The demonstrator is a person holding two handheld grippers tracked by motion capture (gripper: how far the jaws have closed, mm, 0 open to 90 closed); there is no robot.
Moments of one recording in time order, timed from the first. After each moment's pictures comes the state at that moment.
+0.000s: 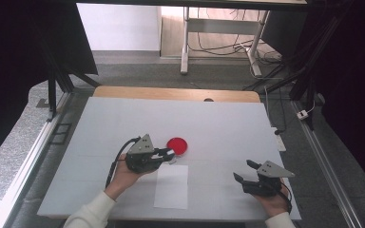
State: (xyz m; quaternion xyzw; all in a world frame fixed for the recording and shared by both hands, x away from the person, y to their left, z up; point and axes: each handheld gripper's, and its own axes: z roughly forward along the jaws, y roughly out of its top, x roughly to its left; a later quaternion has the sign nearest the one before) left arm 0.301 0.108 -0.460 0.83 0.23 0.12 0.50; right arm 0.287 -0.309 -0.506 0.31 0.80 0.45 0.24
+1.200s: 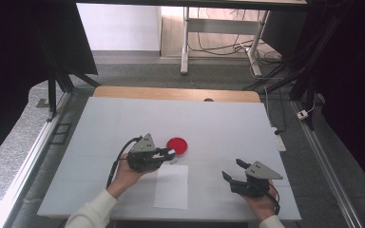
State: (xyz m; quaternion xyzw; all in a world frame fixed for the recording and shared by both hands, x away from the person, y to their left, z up) left arm 0.307 0.105 -0.466 0.83 0.24 0.11 0.50; right arm 0.280 -0.270 -0.505 0.32 0.78 0.47 0.25
